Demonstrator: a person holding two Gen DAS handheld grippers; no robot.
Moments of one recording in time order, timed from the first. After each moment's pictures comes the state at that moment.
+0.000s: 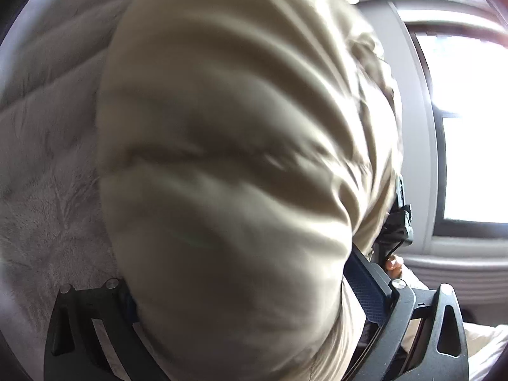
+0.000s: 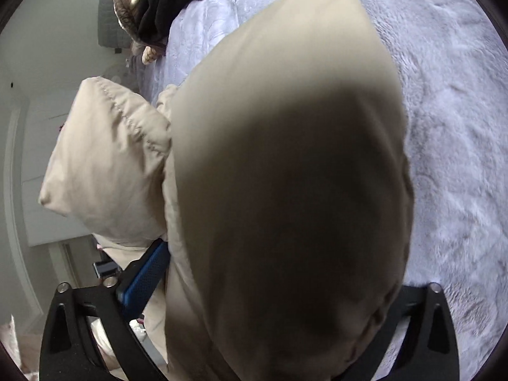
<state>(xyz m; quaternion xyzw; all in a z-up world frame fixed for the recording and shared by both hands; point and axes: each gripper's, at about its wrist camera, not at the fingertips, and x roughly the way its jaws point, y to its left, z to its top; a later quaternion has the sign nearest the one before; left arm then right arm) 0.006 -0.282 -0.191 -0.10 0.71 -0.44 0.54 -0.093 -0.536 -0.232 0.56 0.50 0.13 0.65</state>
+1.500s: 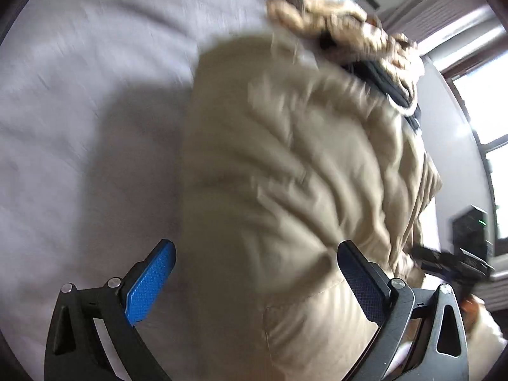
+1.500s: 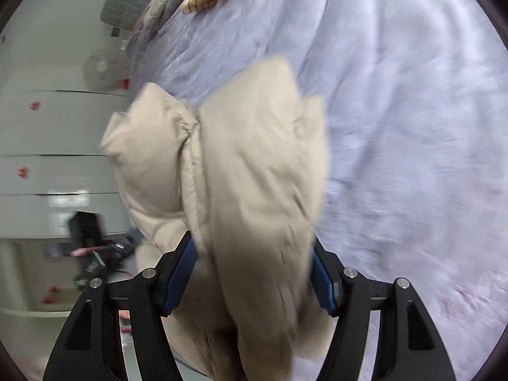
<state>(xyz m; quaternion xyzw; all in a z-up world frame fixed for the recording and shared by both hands) 0.142 -0.048 -0.110 -0.03 0.59 -0.33 0.74 0.008 -0.256 -0.151 0.42 0.52 0.00 0.74</state>
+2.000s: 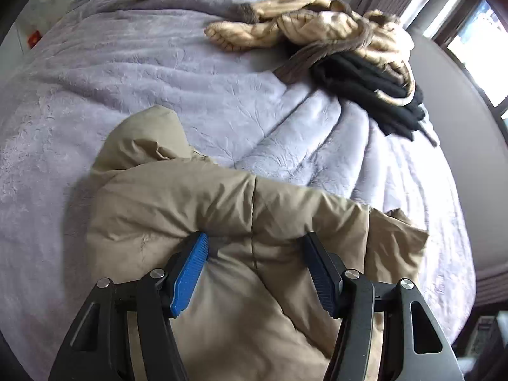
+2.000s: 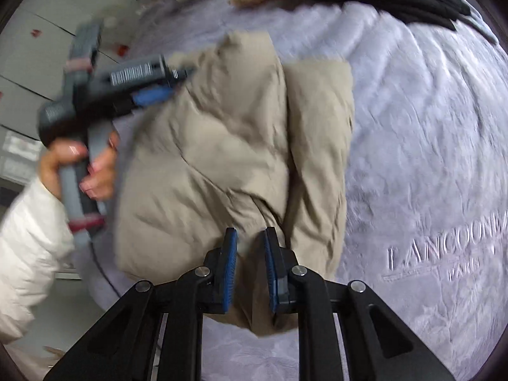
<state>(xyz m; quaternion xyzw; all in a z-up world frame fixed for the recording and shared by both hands) 0.192 -0.157 -0.104 0.08 0.55 -0.34 0.75 -0.011 -0.173 -0.127 0.28 0.55 -0.03 0.78</state>
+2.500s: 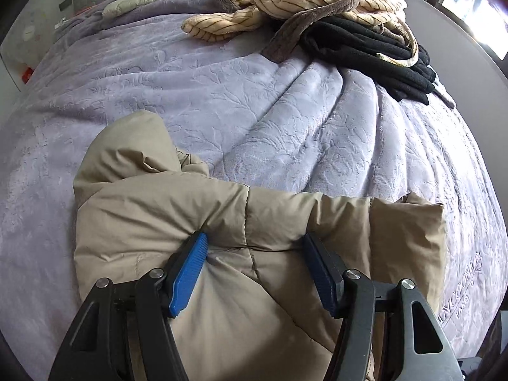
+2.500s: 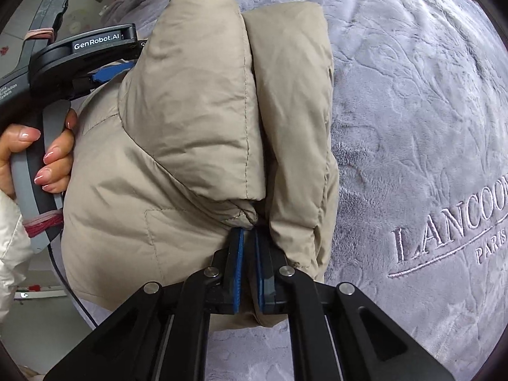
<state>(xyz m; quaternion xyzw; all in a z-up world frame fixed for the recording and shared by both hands) 0.183 -0.187 -0.141 0.17 0.53 -0.33 0.76 0.010 -0.183 -0.190 0.32 0.56 -0.07 0.76</state>
